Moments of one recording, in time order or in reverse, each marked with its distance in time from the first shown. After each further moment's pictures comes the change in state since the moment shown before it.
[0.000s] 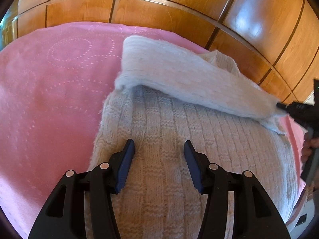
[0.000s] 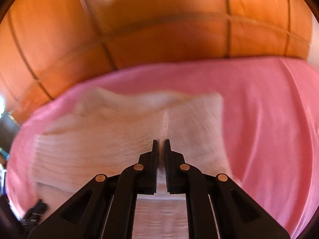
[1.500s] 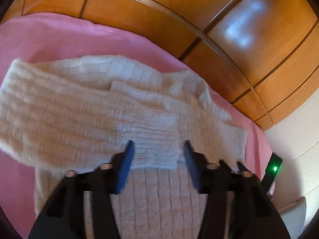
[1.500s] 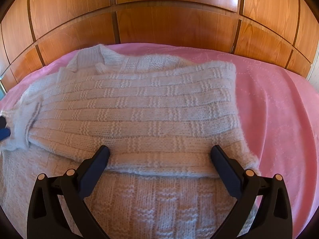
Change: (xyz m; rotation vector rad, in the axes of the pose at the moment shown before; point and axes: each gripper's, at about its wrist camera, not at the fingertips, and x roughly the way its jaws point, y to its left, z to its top) left arm 0.017 -0.051 0.059 -0.130 0.041 -0.218; right arm 0.024 0.028 -0.053 -0.175 -0.031 -0.070
